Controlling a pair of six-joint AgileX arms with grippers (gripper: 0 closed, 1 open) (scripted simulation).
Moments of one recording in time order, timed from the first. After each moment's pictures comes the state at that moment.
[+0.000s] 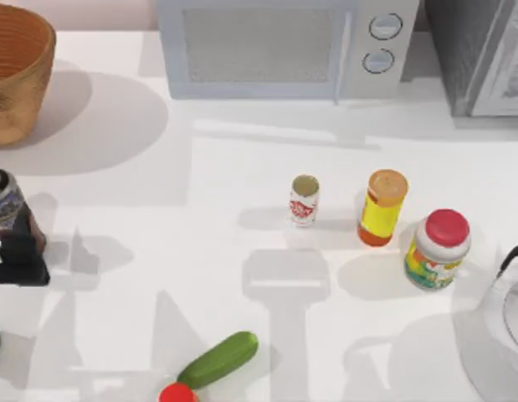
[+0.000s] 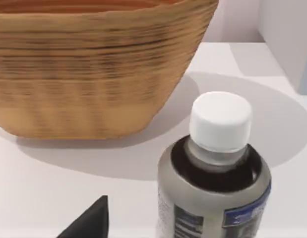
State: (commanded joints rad) left arm 0.04 0.94 0.03 0.70 0.06 0.02; right arm 0.00 0.00 0.00 0.00 0.00 0.00
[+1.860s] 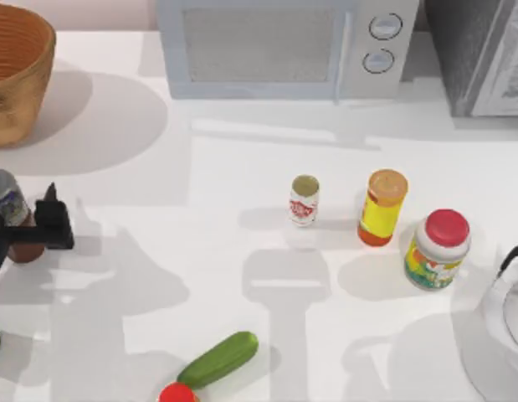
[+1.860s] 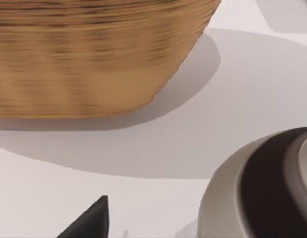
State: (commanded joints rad) left arm 0.03 1.77 0.24 1.23 0.07 0.03; right arm 0.00 0.00 0.00 0.00 0.00 0.00
